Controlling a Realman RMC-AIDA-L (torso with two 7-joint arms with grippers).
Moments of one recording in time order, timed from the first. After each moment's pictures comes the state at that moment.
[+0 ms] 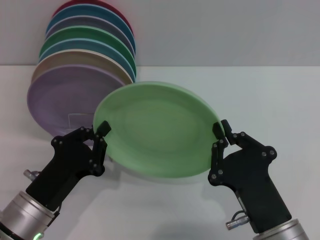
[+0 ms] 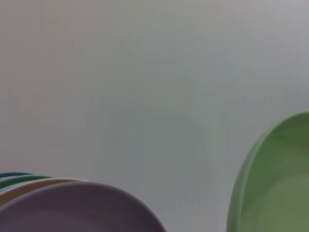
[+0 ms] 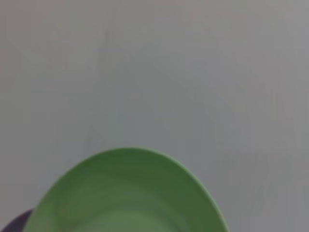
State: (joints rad) left arm -0.28 -2.07 -0.72 -0.29 2.72 1.44 -0.29; right arm 0.20 2.08 0.07 0.89 -1.85 -1.48 -0.72
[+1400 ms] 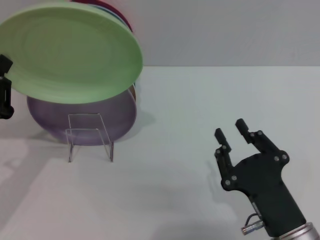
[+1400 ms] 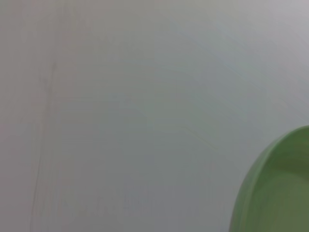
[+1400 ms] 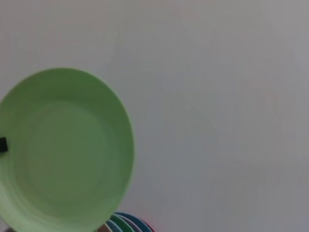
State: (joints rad) left arm -0.39 -1.99 -1.03 -0.08 2.72 1.75 -0.36; right arm 0.19 2.08 0.06 0.75 -1.91 -1.54 -0.60
